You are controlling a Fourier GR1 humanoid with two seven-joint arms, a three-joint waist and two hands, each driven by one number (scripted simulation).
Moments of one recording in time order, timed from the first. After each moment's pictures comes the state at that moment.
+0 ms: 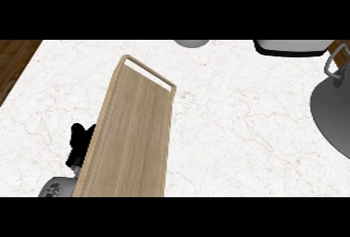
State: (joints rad) left arm -0.10 0.14 -0.08 -1.38 0.02 -0.16 0.16; right arm -0.33 -0.99 -0.16 -0.76 0.32 -0.01 -0.31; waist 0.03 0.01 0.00
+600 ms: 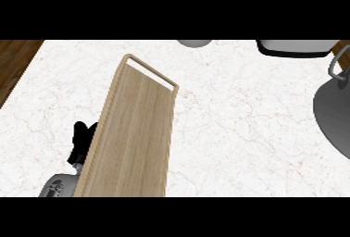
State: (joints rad) left arm -0.12 0.14 -0.08 -1.36 0.01 -0.16 0.14; right arm -0.55 -0.88 0.07 -0.57 0.60 0.13 0.03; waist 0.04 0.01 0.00
